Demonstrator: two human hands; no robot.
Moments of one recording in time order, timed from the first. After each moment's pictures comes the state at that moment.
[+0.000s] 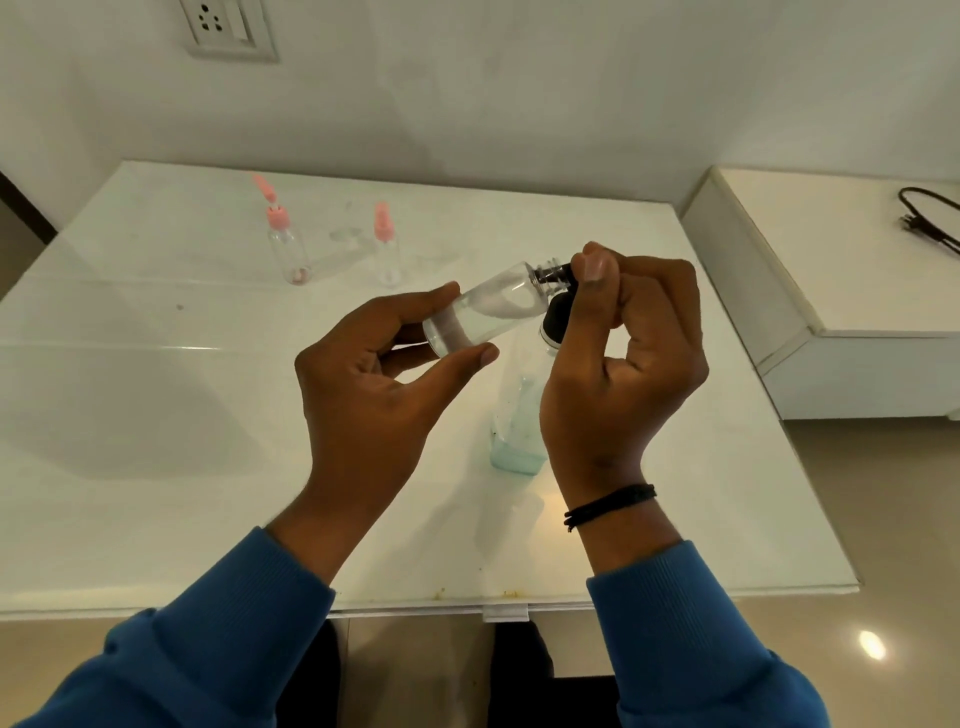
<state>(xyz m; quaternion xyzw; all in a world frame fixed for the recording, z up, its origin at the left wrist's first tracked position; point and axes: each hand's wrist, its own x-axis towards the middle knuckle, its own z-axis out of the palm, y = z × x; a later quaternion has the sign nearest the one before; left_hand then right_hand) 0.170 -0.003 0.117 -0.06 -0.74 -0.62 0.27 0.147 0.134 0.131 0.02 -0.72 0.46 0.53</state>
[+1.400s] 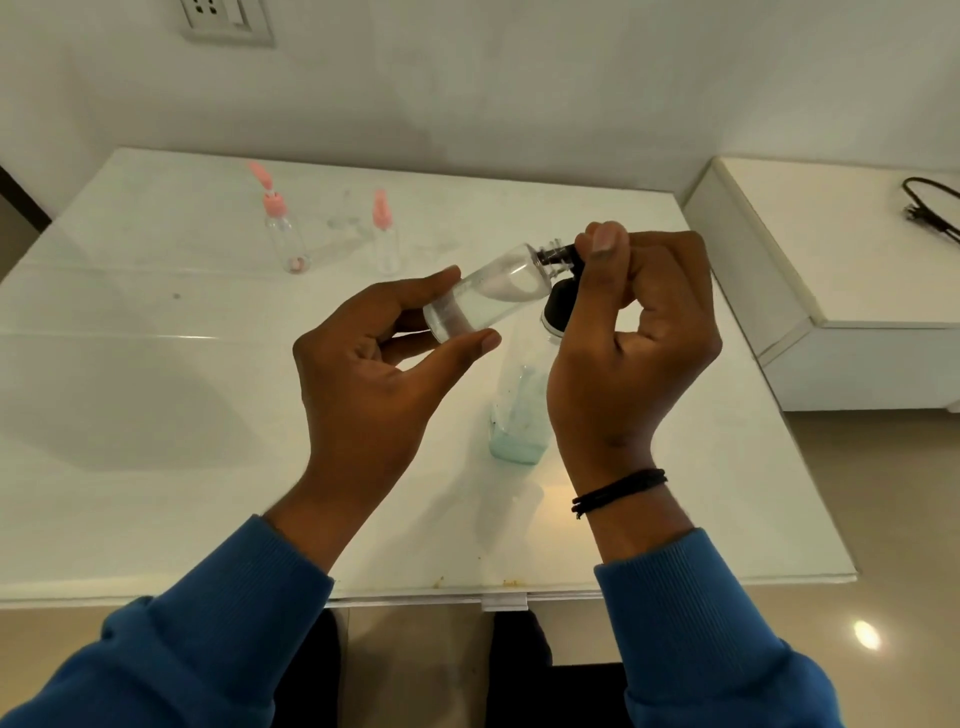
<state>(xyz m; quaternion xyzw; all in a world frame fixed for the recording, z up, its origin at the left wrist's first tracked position) 0.170 -0.002 0.117 -0.06 -0.74 -0.62 0.26 0.144 0.137 0.137 0.01 -0.72 0.46 0.52</state>
